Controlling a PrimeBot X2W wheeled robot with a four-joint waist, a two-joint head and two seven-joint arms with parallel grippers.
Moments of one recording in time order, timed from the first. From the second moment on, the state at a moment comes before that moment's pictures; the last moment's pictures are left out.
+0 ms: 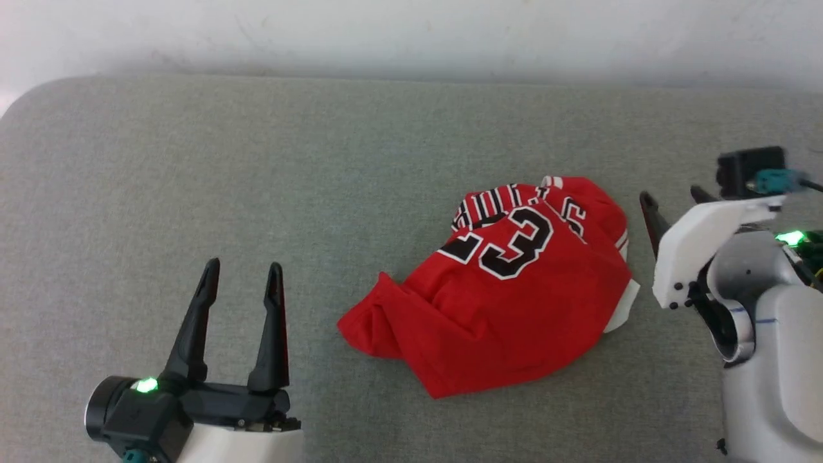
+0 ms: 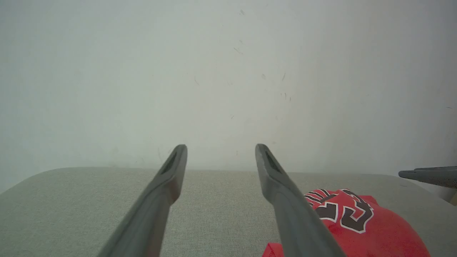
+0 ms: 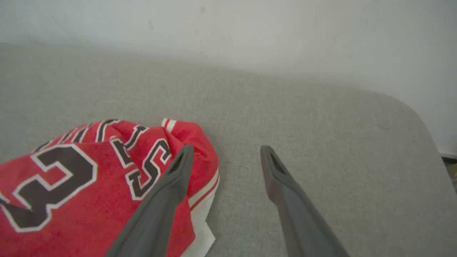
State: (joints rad) left arm 0.11 0.12 -0.11 -0.32 -0.17 0.00 -0.26; right arm -0.37 -0.05 -0.10 0.07 0.05 0.13 0.49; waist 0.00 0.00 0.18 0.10
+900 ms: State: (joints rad) left arm 0.05 0.06 -0.05 -0.24 -0.17 -0.10 -0.26; right arm -0.46 -0.06 -0.18 0.38 -0.05 0.13 0.55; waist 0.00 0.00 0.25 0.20
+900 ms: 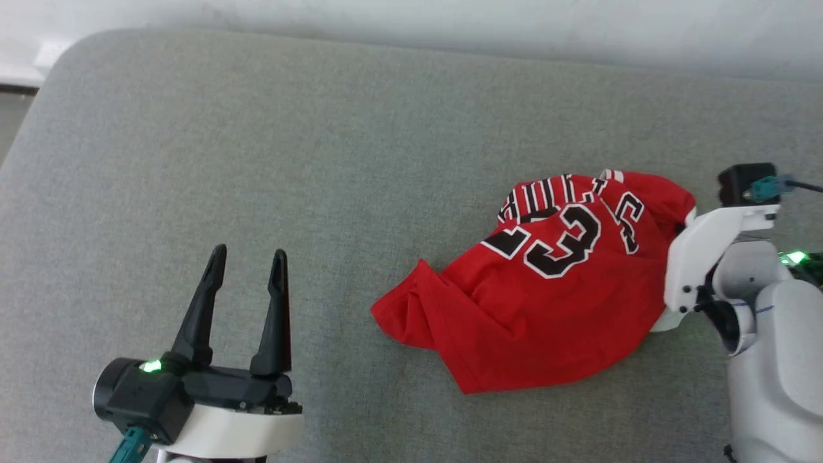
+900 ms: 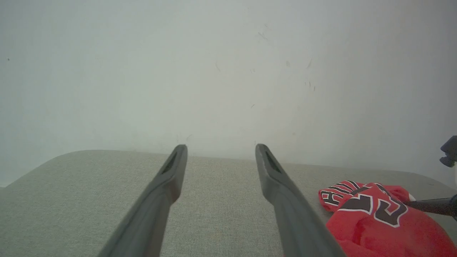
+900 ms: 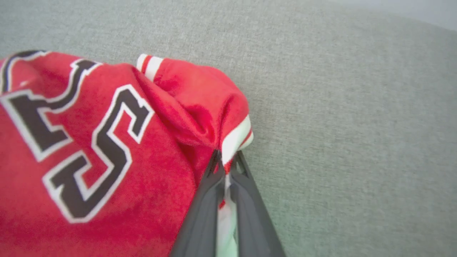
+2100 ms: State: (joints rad) left arm 0.13 0.05 -0.10 -0.21 -0.19 -0.06 -0.26; right arm -0.47 -0.05 0.45 0.39 0.30 0.13 0.52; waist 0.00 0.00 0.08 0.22
